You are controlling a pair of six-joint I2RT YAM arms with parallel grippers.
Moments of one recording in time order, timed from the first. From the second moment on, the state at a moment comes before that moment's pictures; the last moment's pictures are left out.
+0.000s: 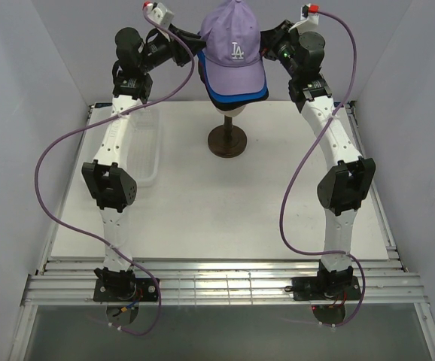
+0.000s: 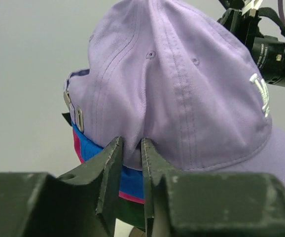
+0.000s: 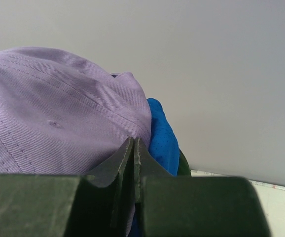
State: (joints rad) left arm -0.20 2.18 2.44 0.08 0.80 -0.18; right arm 0.30 2.09 2.24 0.07 -0.20 0.63
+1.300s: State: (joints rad) left arm -0.19 2.06 2.20 0.08 0.82 -0.11; right arm 0.32 2.10 2.26 -0.01 -0.12 0.53
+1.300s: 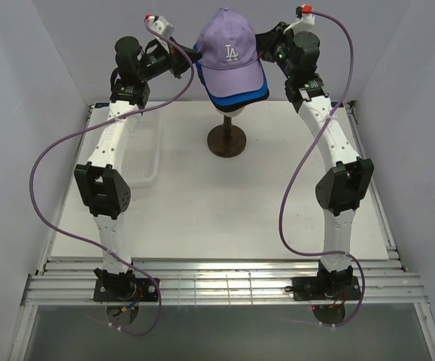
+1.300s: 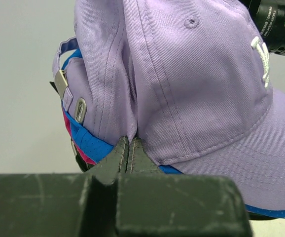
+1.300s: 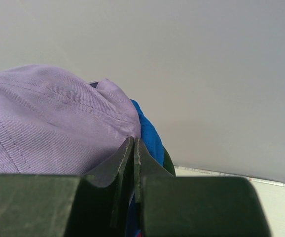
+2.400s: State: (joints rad) left arm -0.15 2.03 2.20 -0.08 0.82 -0.12; right arm 0.26 2.04 2.20 -0.14 -0.05 0.45
